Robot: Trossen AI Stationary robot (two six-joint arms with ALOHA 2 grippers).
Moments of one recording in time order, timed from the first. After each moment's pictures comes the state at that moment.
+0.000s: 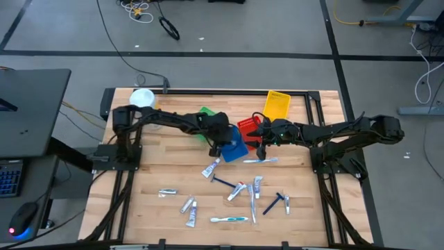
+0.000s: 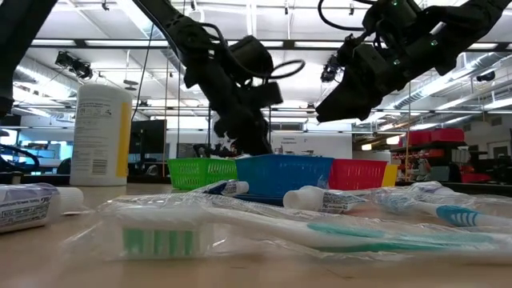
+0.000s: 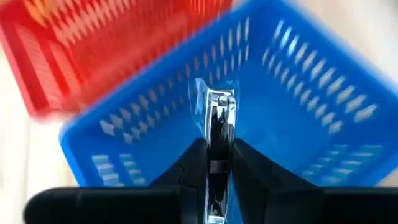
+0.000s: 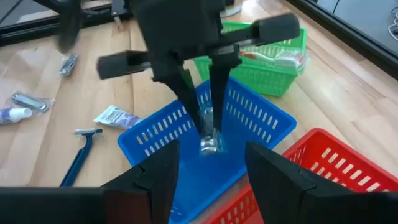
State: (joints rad) left arm 0.21 1.93 1.19 -0.16 0.12 0.40; right arm -0.12 1.25 0.53 0.21 0.02 0.15
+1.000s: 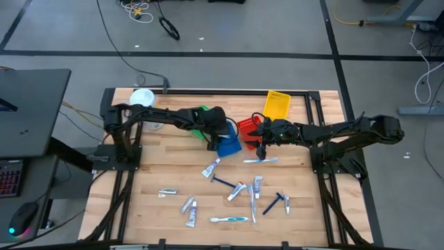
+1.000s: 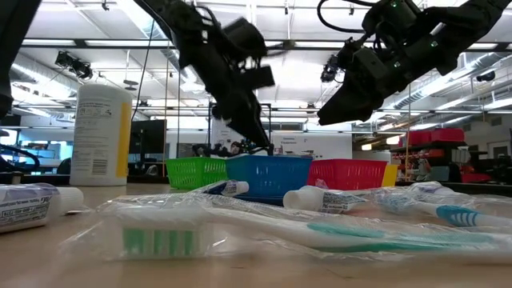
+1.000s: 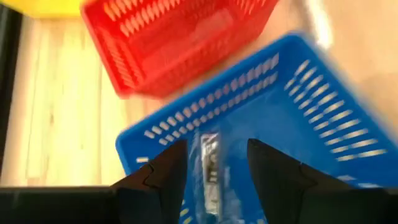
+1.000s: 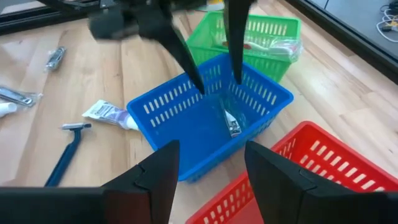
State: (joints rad) left arm 0.23 1.81 1.20 -0.25 0.02 0.41; right arm -0.12 1.25 0.53 0.19 0.05 0.14
